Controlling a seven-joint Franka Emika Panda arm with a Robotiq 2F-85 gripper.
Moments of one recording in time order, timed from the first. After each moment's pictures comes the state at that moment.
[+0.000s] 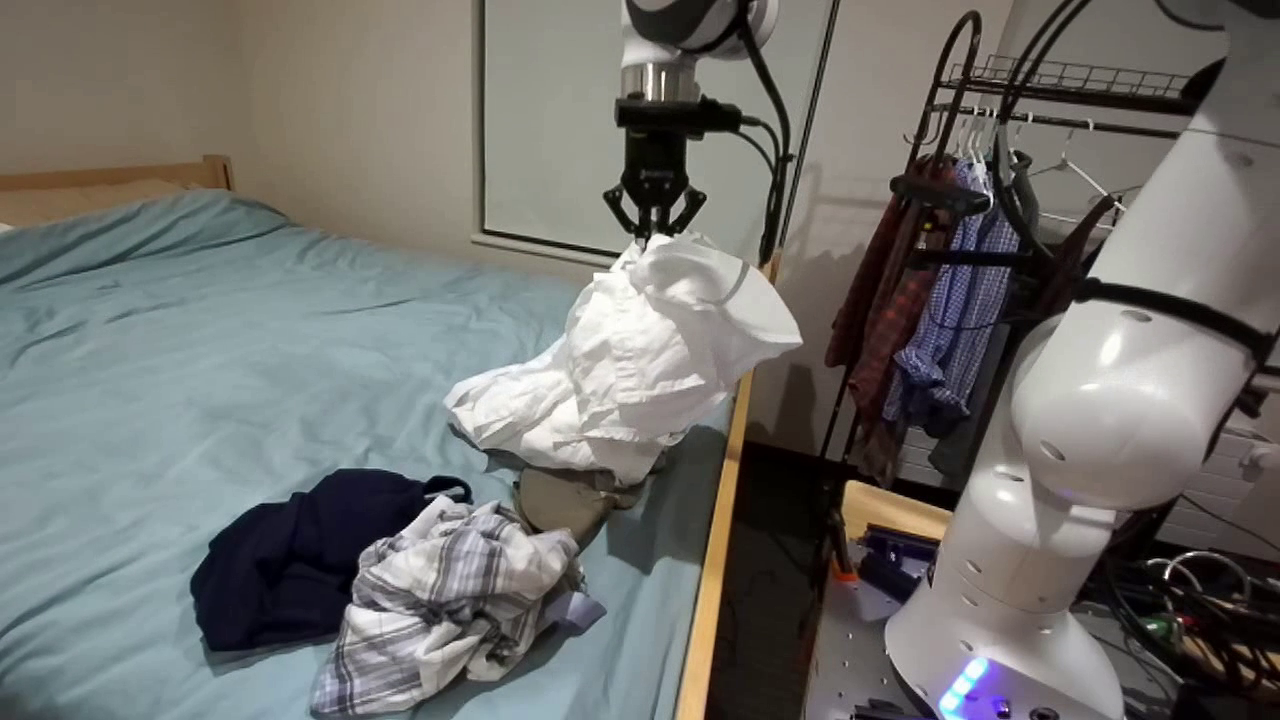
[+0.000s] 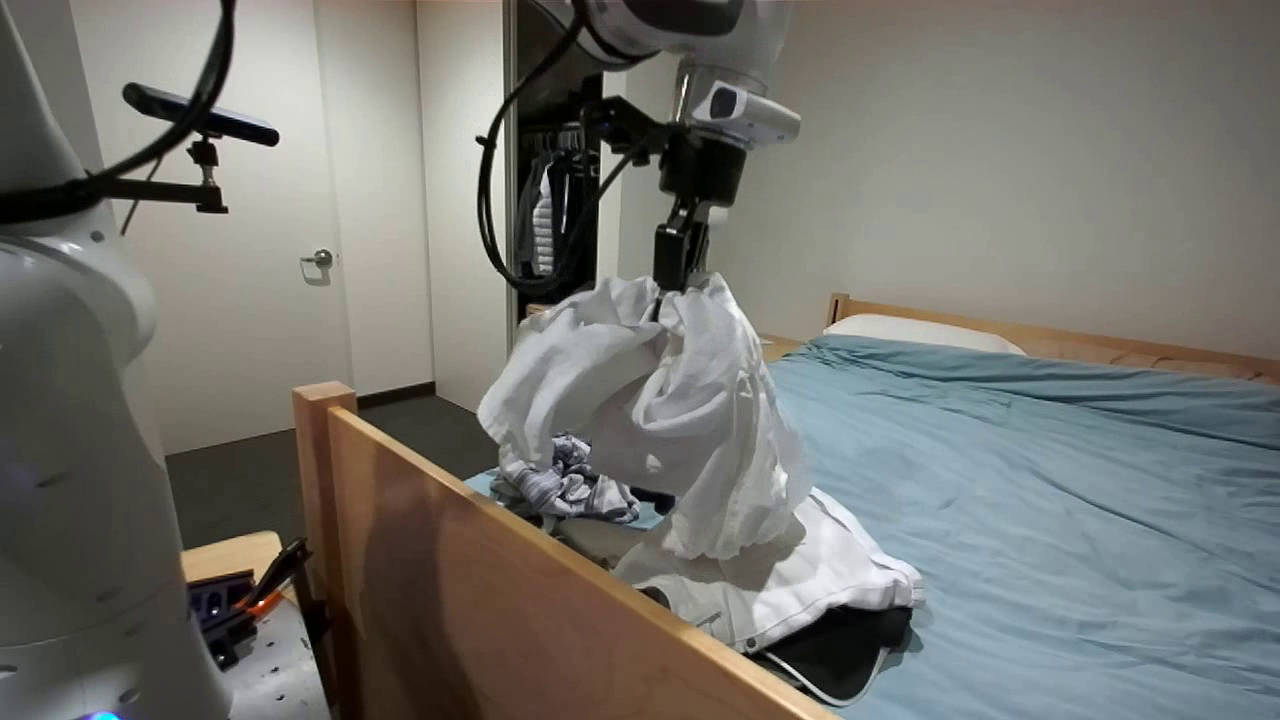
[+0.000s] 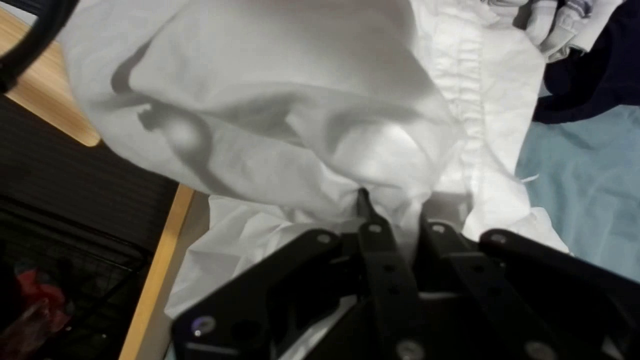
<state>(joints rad) -0.16 -0.16 -0.11 -2.06 0.02 1.74 0.75</state>
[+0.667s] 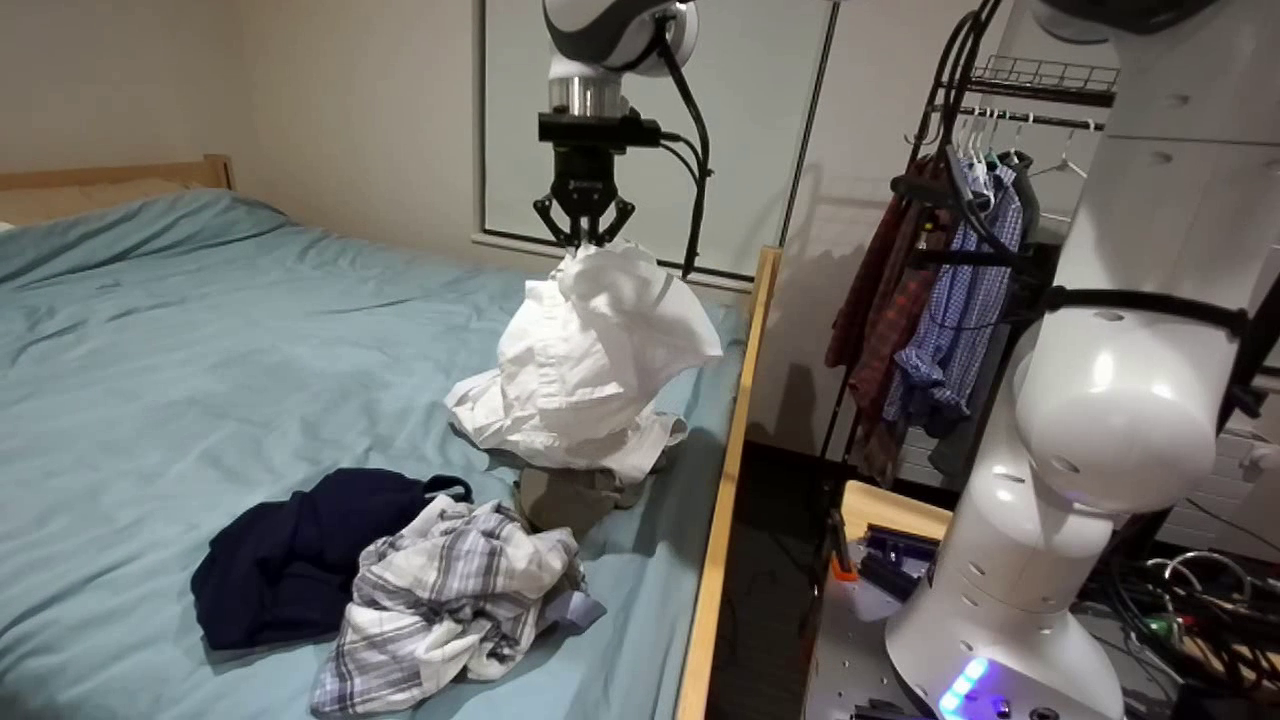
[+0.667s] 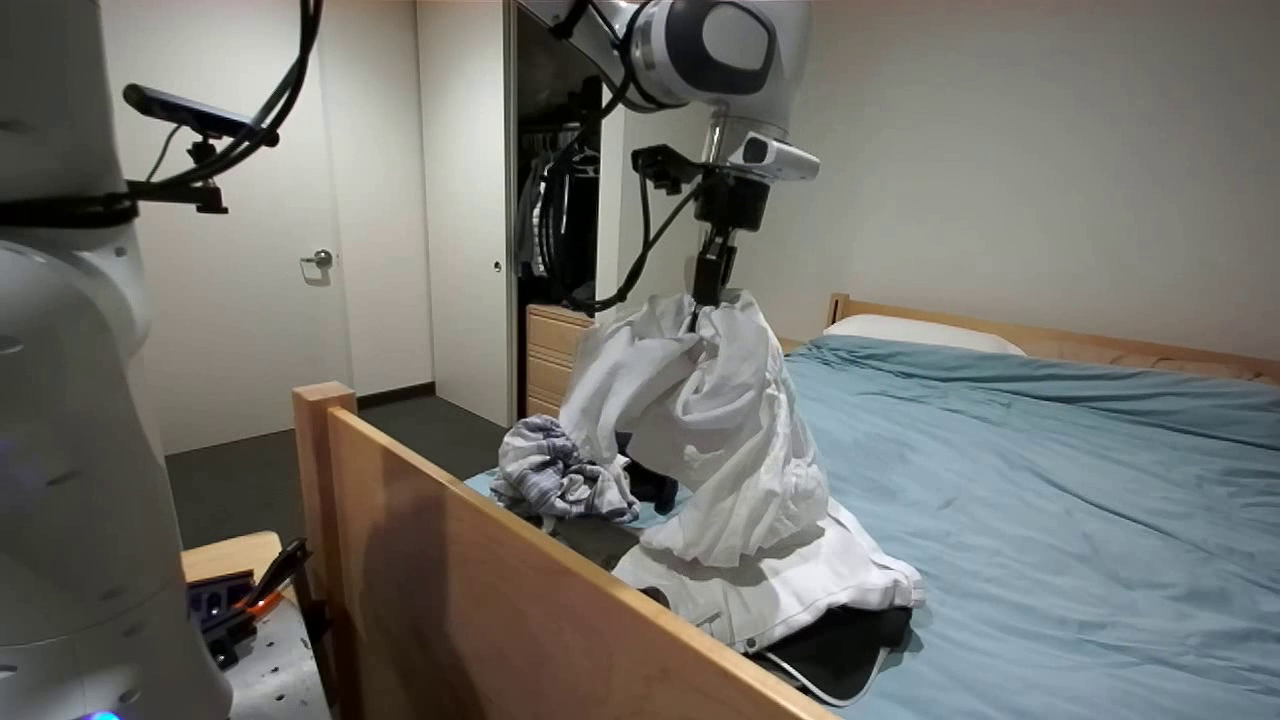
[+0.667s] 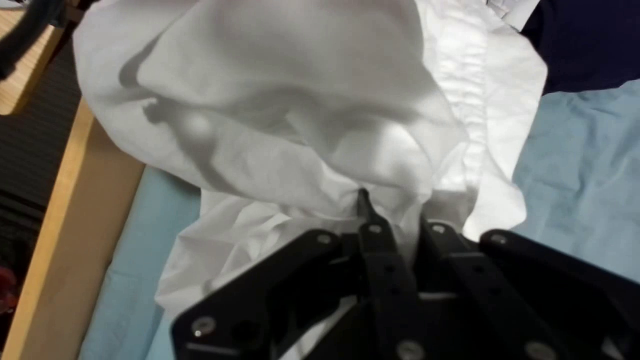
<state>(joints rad) -0.10 0.05 -0.09 -1.87 0.06 1.80 0.77</state>
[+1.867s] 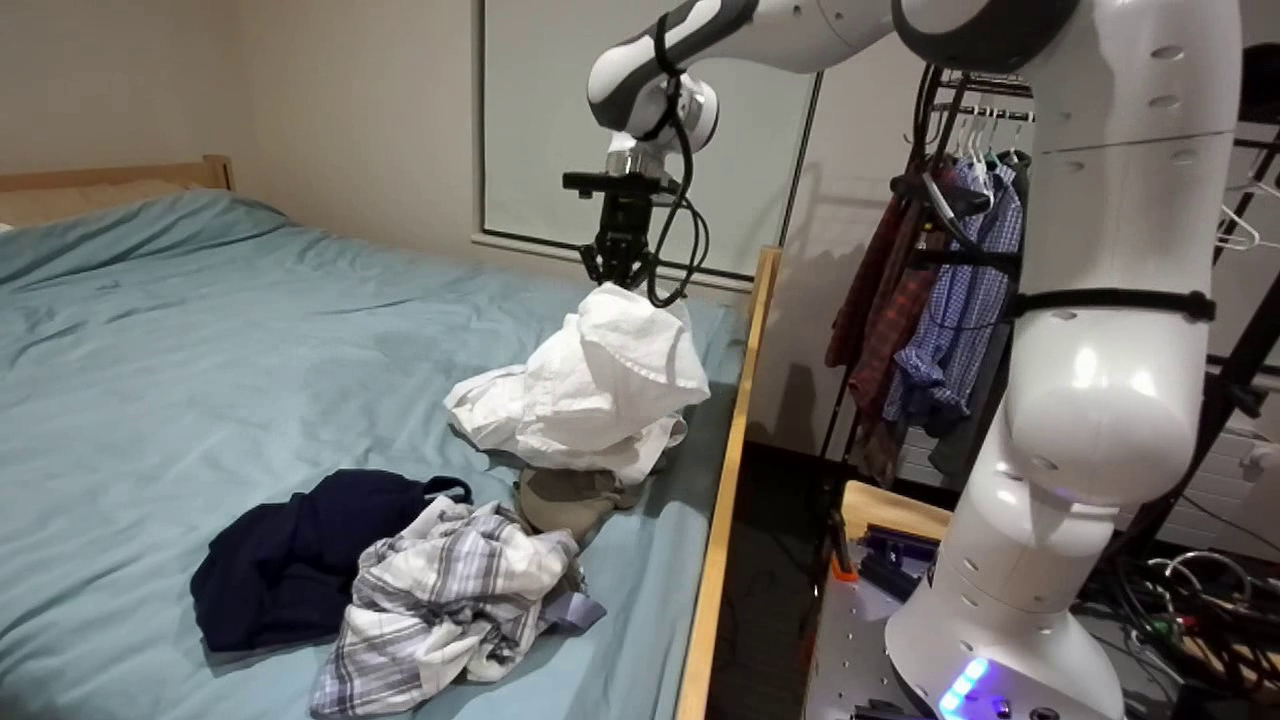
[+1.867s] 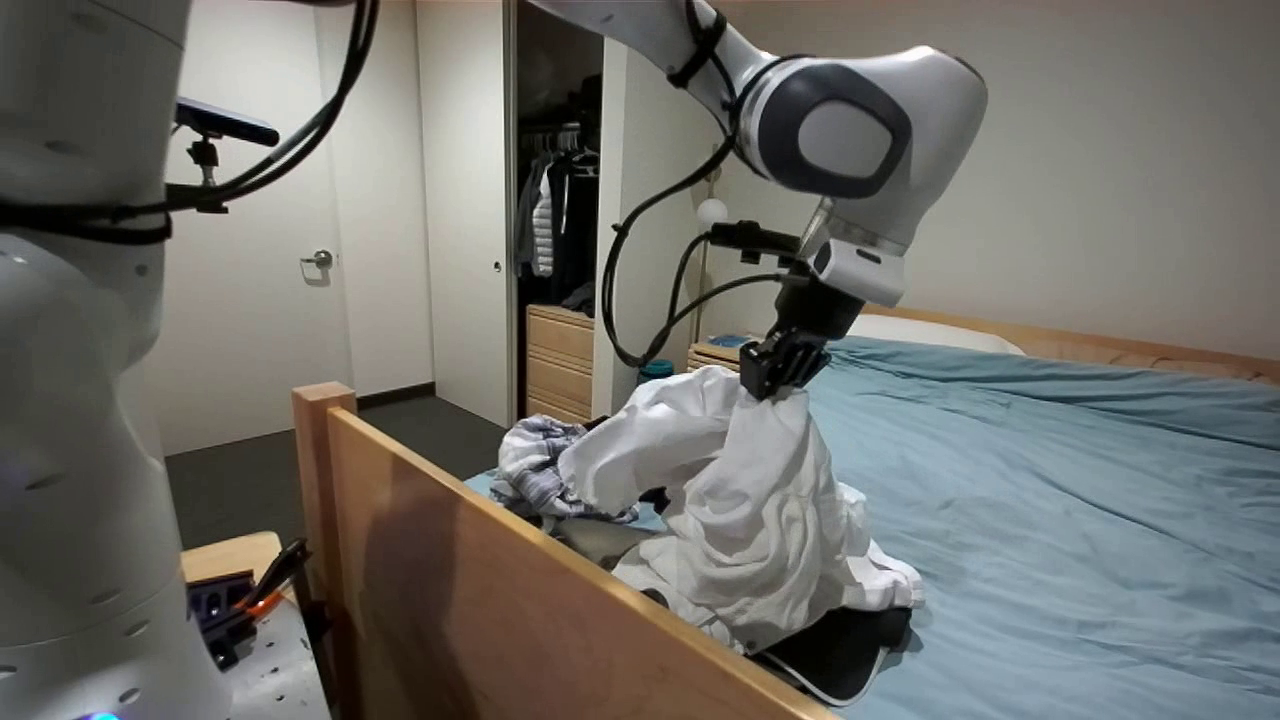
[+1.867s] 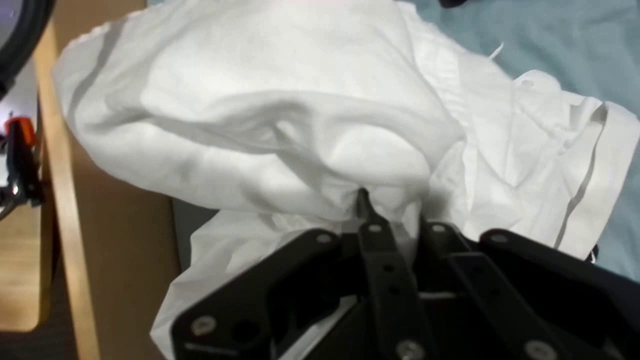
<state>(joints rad) -0.22 0.26 -0.25 -1.82 0.36 1.81 1.01</state>
